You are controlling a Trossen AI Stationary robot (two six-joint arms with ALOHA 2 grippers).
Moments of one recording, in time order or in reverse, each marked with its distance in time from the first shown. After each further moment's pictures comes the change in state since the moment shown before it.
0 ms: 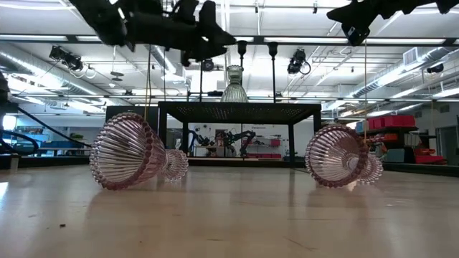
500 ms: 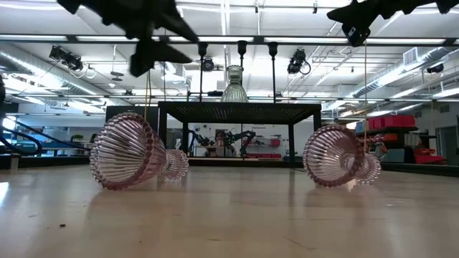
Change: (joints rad) left arm -0.323 -0.253 -0.002 -0.806 0.085 -0.763; right arm 0.000 0.000 0.000 0.000 -0.002 0.026
